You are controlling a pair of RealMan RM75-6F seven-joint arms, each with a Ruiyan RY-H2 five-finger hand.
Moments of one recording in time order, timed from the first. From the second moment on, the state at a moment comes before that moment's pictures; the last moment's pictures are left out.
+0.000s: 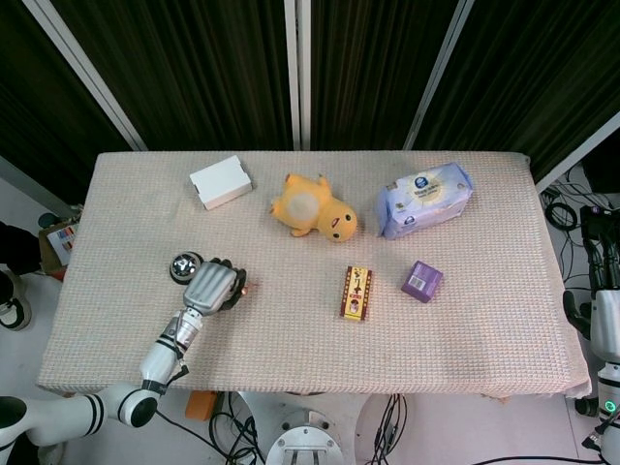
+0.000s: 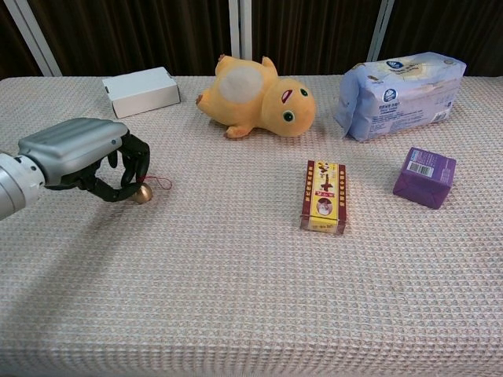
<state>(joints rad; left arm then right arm) -0.59 -1.67 -0.09 -1.35 1.31 1.07 0.30 0.07 -1.15 0.17 -1.57 -1.46 1.62 -0.16</state>
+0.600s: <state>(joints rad) -0.59 -1.65 -0.08 -1.36 1.34 1.09 0.30 0.07 -1.15 0.18 -1.57 -1.46 1.62 -0.16</state>
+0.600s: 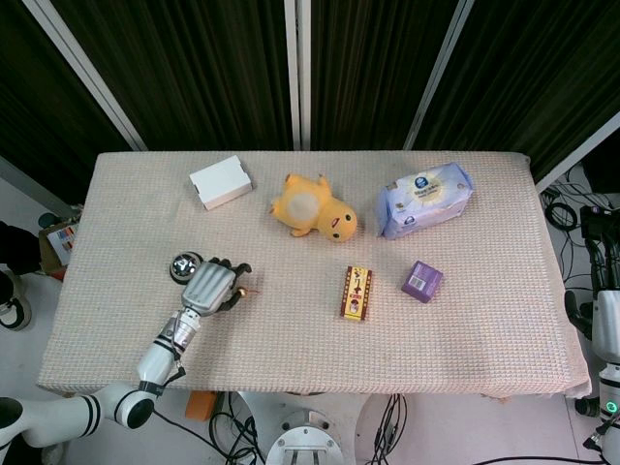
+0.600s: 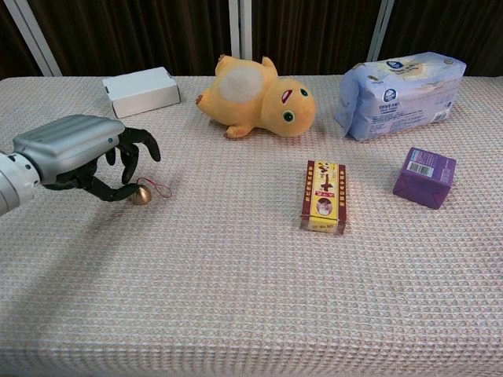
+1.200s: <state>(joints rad) -0.31 -1.26 0.06 -1.52 1.51 1.50 0.20 0.02 -1.08 0.11 -1.56 -1.51 1.64 -0.12</state>
